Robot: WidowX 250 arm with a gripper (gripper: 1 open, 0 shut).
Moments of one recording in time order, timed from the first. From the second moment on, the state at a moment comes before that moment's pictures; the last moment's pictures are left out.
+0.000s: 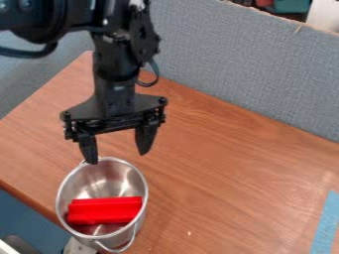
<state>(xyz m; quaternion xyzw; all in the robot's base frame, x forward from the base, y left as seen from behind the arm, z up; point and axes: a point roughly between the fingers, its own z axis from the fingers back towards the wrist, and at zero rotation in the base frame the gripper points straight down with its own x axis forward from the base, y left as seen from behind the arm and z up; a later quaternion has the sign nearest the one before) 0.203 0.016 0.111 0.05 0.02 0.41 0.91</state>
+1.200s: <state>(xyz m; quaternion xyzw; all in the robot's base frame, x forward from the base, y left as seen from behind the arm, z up) 0.243 -0.027 0.100 0.04 0.04 0.22 0.97</state>
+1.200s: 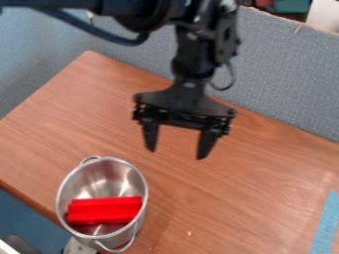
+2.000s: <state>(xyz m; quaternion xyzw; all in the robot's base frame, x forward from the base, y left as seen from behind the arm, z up) 0.188 0.044 0.143 0.03 0.03 0.12 0.99</state>
